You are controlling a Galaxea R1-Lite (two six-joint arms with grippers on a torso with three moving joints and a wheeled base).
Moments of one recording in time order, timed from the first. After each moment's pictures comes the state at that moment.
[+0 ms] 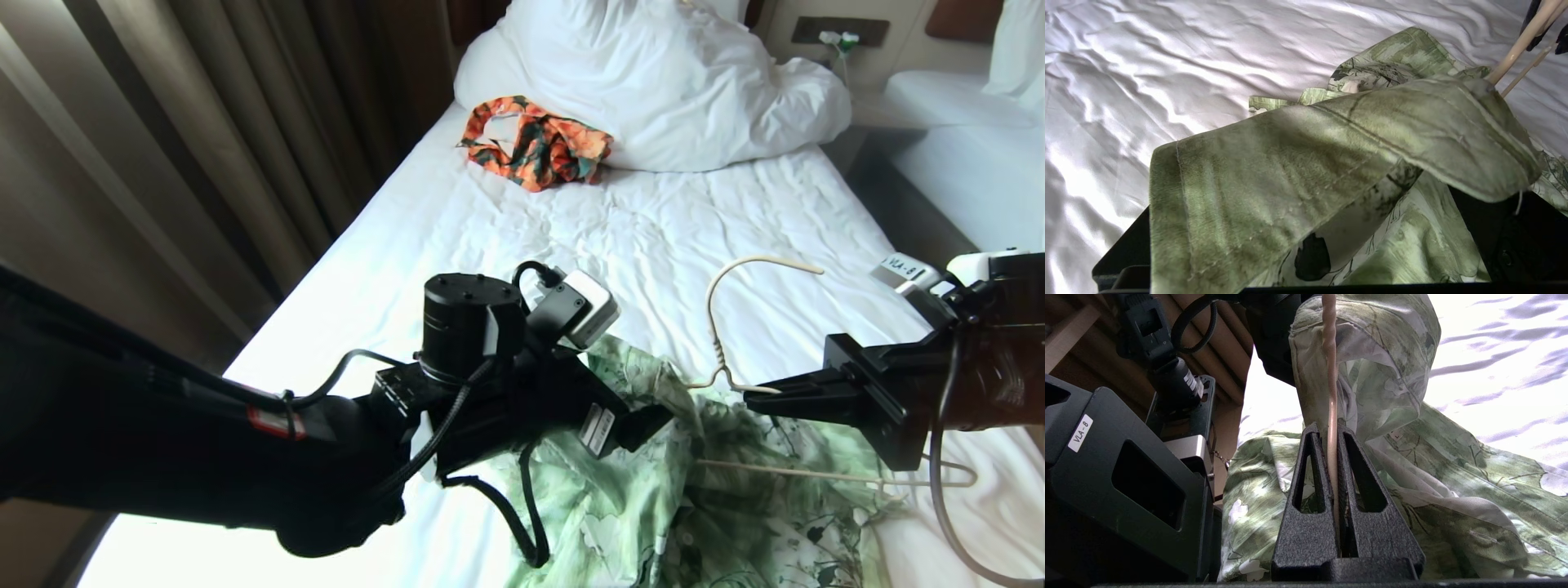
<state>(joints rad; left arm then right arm) -0.85 1.86 -0.95 -0.68 -0.11 0.20 0.14 1.62 -0.83 -0.32 1.24 -0.38</state>
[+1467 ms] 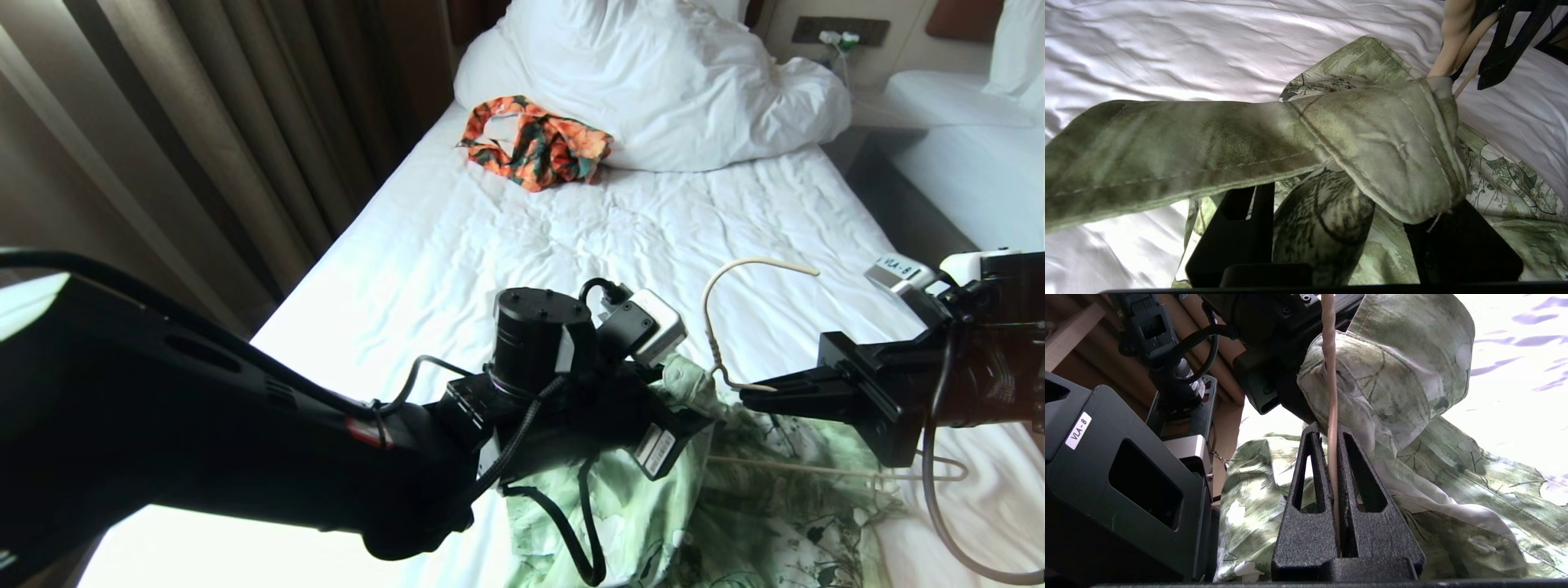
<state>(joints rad) -0.92 1.96 -1.06 -0.68 -0.14 0.20 0.14 1.64 -0.83 -0.34 1.26 -0.37</state>
